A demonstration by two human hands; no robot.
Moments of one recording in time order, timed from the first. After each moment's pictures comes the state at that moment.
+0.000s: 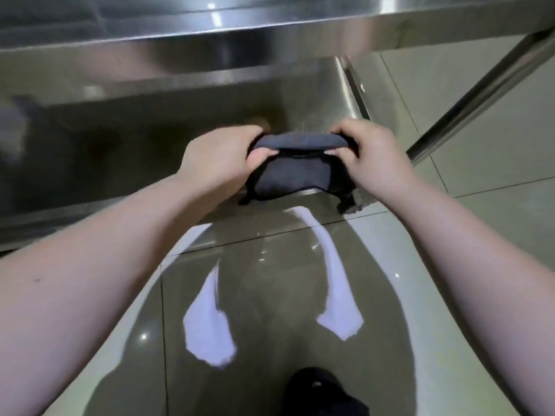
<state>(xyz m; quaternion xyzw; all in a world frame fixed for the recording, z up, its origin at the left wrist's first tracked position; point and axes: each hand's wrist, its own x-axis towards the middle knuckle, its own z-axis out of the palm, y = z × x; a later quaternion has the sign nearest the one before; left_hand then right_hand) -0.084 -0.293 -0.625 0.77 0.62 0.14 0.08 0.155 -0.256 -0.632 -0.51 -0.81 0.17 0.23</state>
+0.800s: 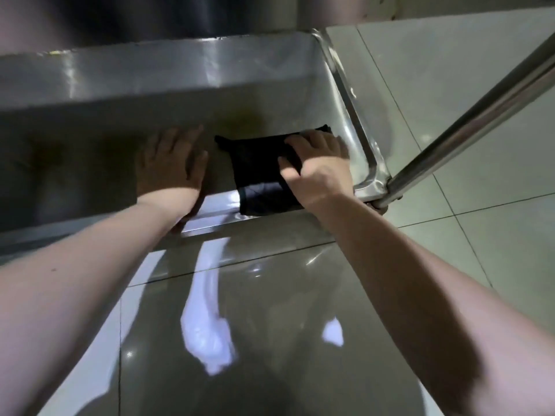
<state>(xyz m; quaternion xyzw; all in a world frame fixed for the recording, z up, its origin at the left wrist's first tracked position) -0.119 -0.244 -0.739 0.65 0.74 0.15 0.04 0.122 -0.206 -0.725 -0.61 -0.78 0.08 0.11</state>
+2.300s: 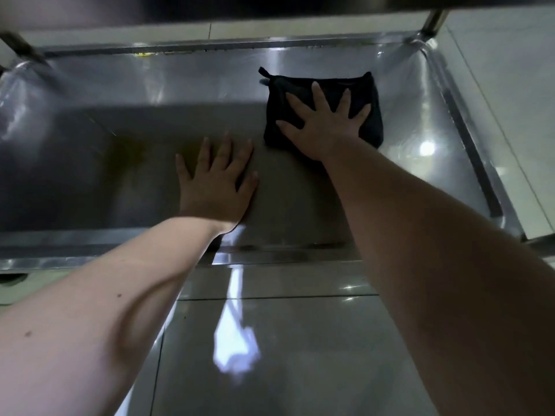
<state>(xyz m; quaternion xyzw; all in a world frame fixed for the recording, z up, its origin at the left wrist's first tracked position) -0.177 -0.231 -0.776 0.61 0.79 0.02 0.04 -0.025 -0.066 -0.765 -0.56 -0.82 0.12 -0.06</state>
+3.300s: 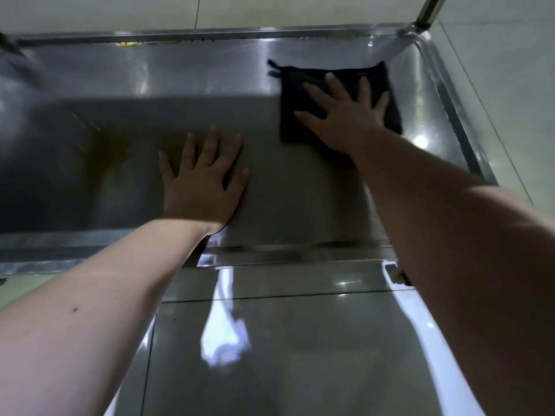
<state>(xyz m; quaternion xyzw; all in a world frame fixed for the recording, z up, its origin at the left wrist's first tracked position) -0.183 -0.230 -0.777 0.60 0.79 0.04 0.05 0.017 -0.047 -0.765 -0.57 -0.81 0.09 -0.05</state>
